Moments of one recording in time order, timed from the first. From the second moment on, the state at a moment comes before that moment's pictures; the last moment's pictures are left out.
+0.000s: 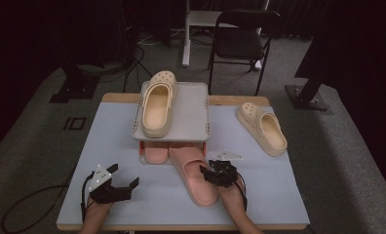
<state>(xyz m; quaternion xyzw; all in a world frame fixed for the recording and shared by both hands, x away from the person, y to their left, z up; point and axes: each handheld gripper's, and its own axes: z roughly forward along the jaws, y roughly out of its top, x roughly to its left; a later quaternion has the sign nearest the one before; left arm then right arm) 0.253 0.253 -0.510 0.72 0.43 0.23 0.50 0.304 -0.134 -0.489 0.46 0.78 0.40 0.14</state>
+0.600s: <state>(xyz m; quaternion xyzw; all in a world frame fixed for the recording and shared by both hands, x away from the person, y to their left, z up) 0.254 0.253 -0.510 0.72 0.43 0.23 0.49 0.310 -0.118 -0.488 0.47 0.77 0.39 0.20</state>
